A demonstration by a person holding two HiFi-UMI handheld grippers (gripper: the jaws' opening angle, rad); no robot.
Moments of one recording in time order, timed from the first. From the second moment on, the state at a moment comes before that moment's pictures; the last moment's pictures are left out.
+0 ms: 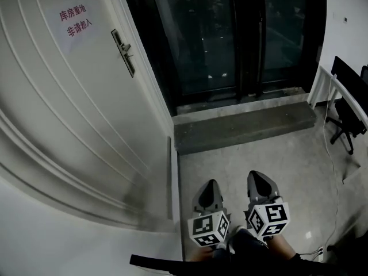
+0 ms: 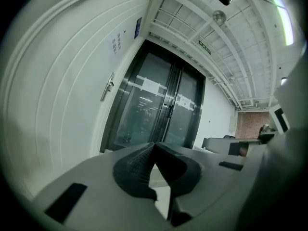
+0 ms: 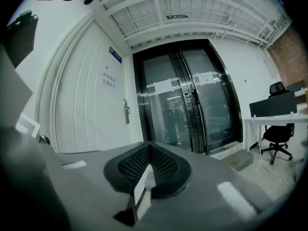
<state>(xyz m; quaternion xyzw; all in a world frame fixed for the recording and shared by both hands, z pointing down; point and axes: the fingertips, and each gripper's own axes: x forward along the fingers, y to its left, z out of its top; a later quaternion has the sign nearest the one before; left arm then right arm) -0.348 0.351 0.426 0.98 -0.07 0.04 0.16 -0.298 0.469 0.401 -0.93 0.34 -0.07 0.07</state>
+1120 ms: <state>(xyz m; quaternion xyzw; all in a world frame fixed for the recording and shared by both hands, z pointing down) -0.081 0.289 0.409 0.98 -0.12 0.01 0.16 -0.019 0.401 0.393 -0.91 0.39 -0.07 0.07</state>
